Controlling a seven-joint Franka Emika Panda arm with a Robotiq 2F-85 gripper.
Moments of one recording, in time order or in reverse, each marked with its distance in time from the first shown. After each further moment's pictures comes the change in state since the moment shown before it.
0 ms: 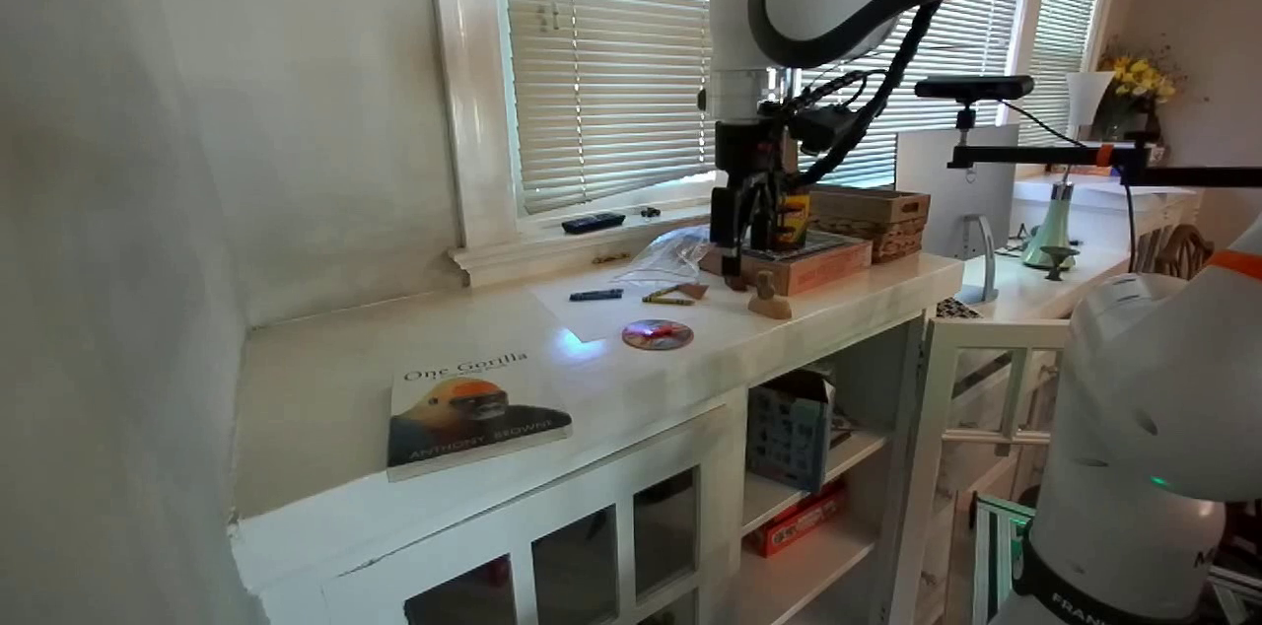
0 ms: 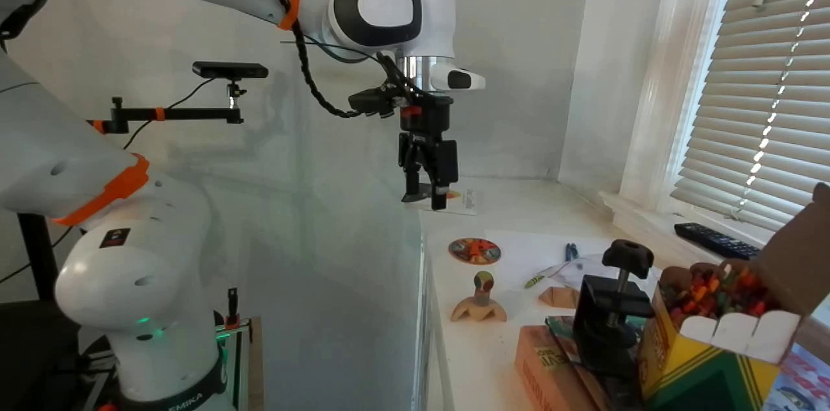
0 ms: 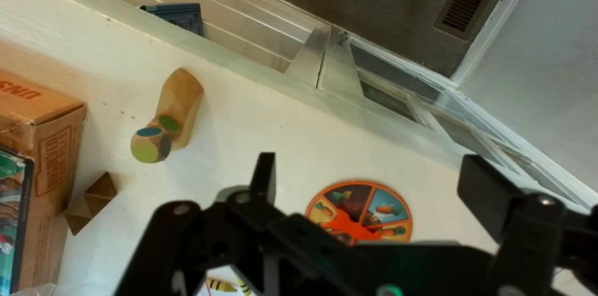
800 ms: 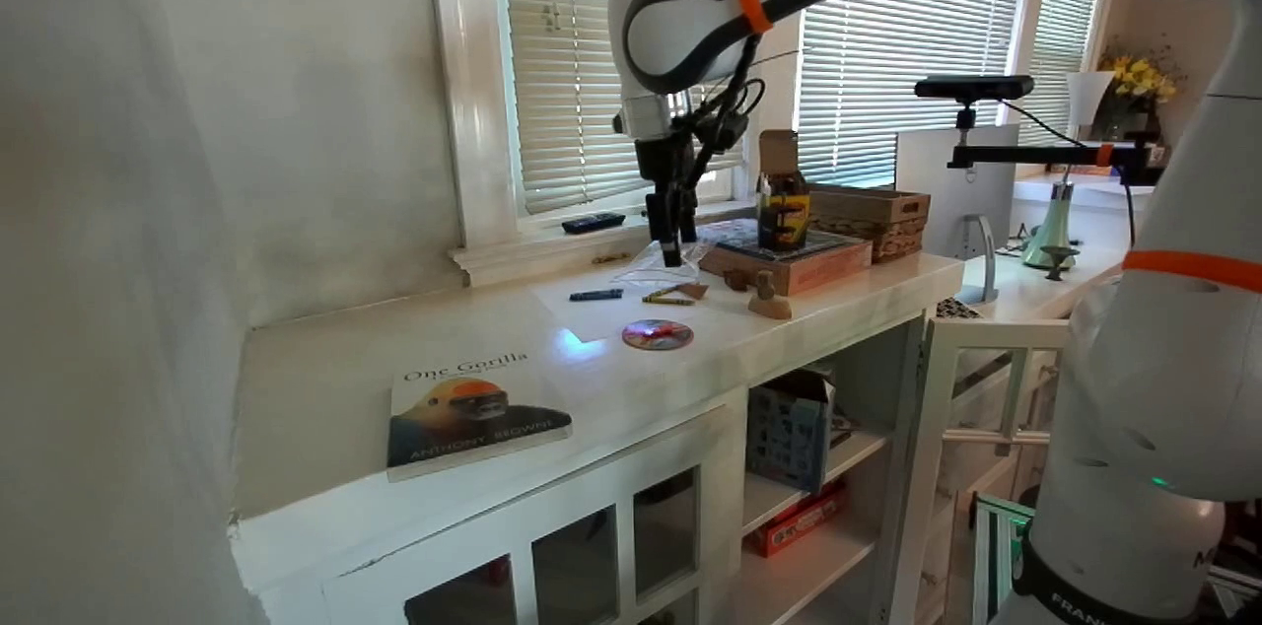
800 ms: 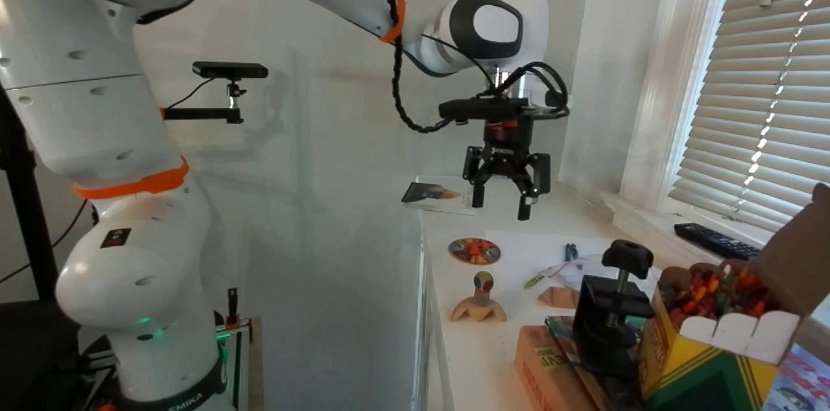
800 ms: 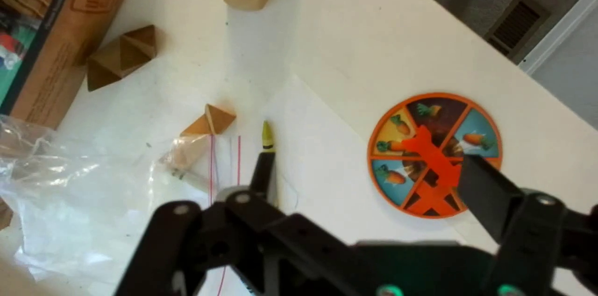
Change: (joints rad) arm 0.001 0.475 -0.054 0.393 -0.079 -0.038 -0.253
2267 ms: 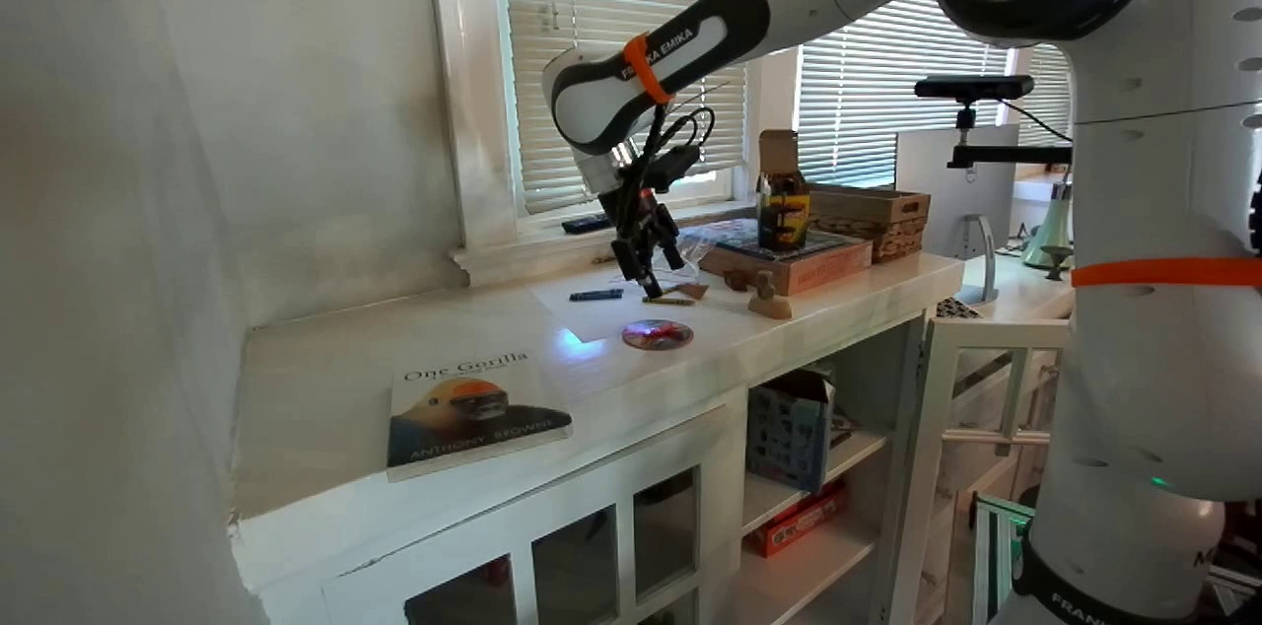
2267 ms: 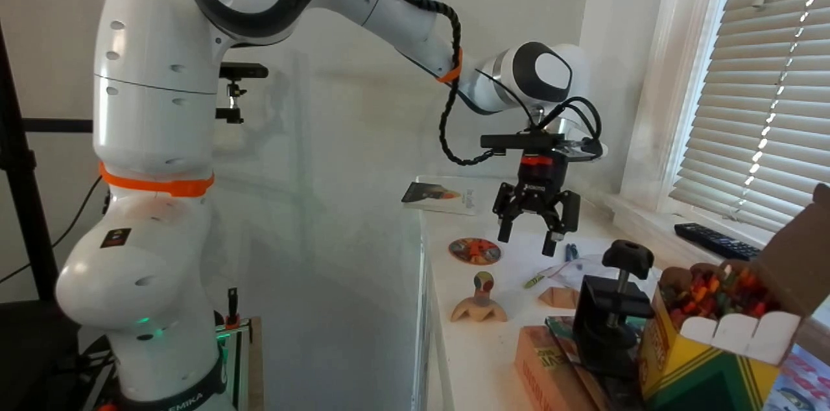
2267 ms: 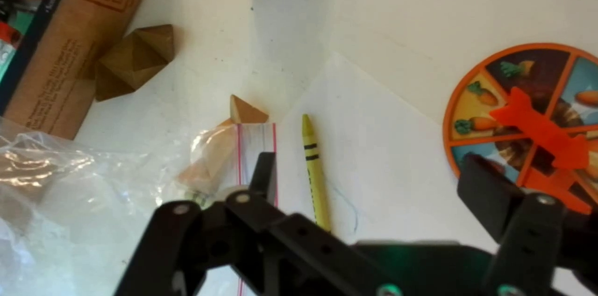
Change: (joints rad) arm -0.002 0.343 0.008 0.273 -0.086 -0.175 0.153
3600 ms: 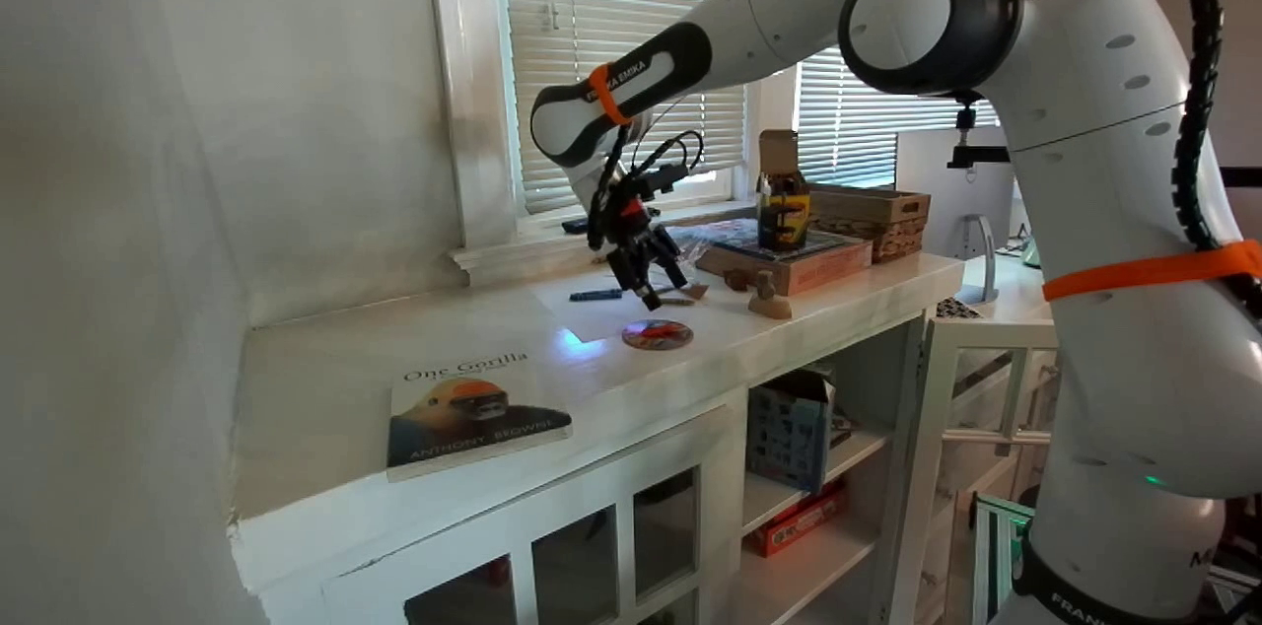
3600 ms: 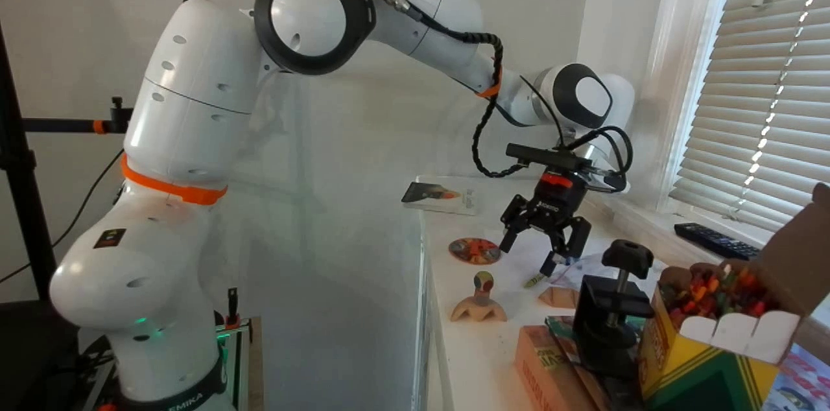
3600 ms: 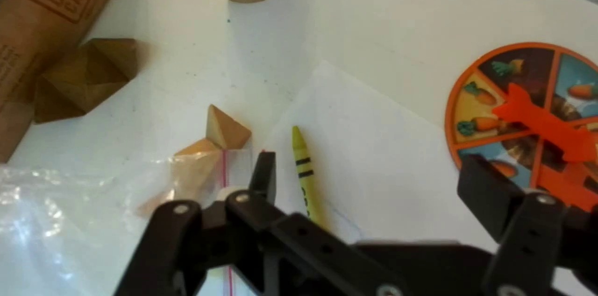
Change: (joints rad) arm -0.050 0.217 -0.006 0.240 0.109 -0.231 -0.051
